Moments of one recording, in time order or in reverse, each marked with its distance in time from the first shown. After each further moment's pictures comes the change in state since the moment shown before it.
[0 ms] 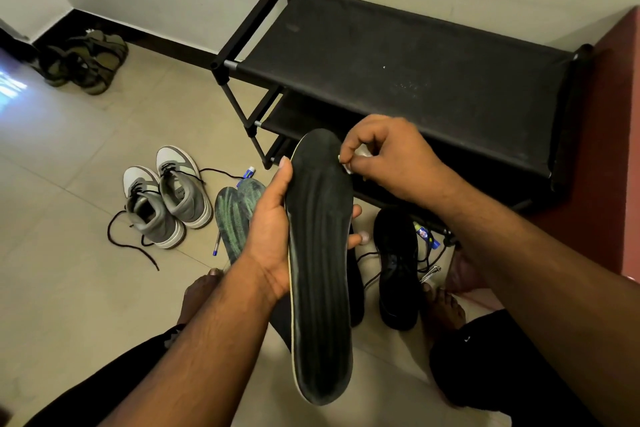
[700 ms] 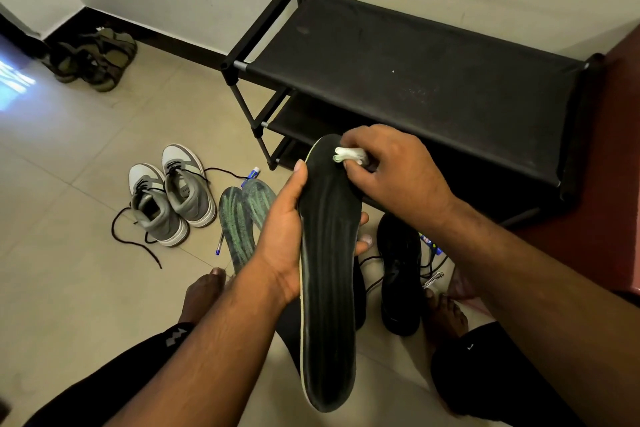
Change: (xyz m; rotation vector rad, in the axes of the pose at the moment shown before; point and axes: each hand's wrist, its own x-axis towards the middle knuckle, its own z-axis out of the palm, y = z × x) left_hand 0.001 -0.002 0.001 0.064 -0.006 0.019; right_hand -0.010 -0.007 0.015 -0.419 0.162 -0.212
